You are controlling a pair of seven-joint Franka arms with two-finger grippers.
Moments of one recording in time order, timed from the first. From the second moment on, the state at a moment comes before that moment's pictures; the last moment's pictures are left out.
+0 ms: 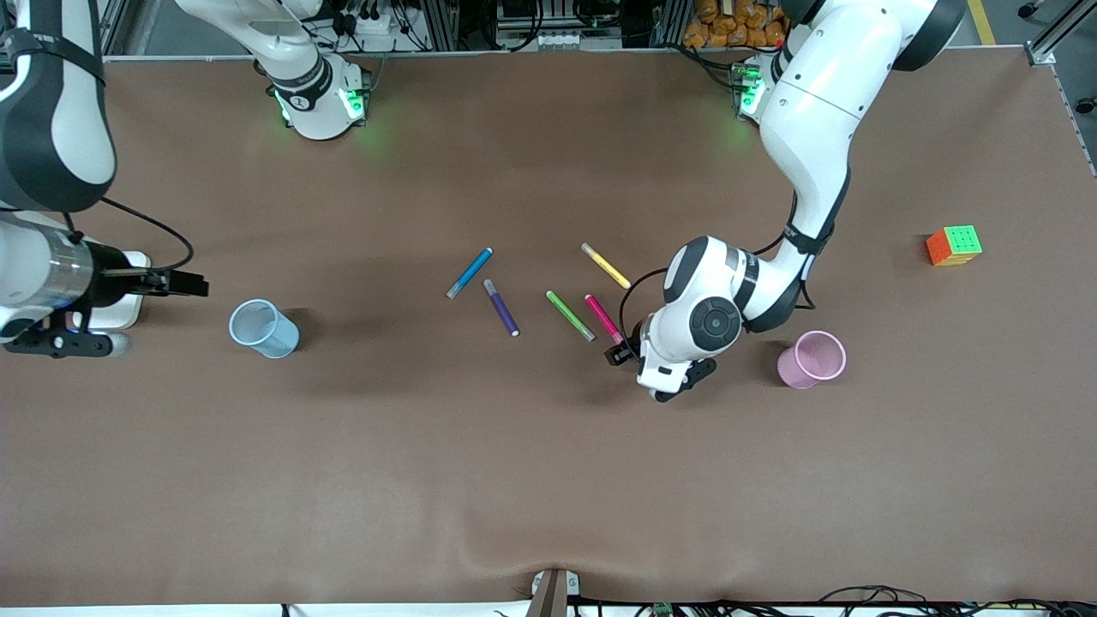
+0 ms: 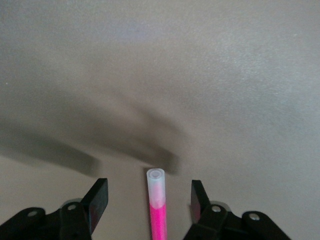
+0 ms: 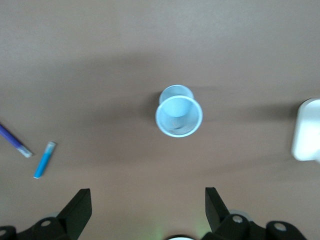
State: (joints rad) left arm -0.38 0.77 -0.16 -1.57 -0.20 2.25 -0.92; right arm -0.01 0.29 0.02 -1.46 0.06 1.48 0.11
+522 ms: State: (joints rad) left arm -0.39 0.80 -0.16 -1.57 -0.20 2.26 -0.92; right arm 0.10 0.32 0.03 -1.54 0.10 1.55 0.34
